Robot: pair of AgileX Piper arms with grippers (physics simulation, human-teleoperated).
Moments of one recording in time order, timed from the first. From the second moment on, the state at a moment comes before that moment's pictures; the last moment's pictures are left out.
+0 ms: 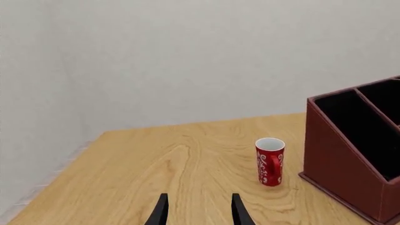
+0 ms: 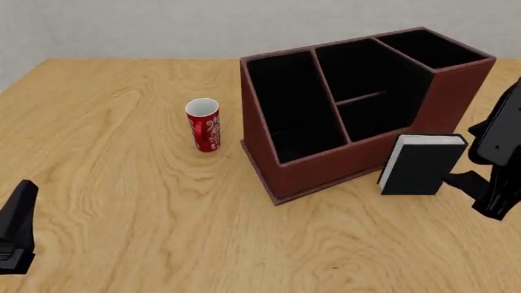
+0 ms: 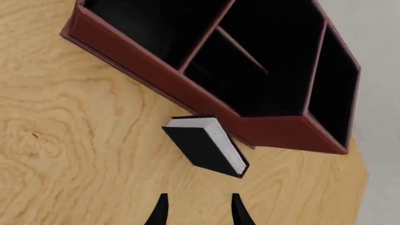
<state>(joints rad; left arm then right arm) -0.02 0.00 -0.04 -0.07 0.11 0.10 0.85 -0.78 0.77 -0.92</state>
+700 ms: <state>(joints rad) 0.04 0.00 -0.04 -0.07 0.10 0.02 1.09 -0.93 0.72 -1.05</state>
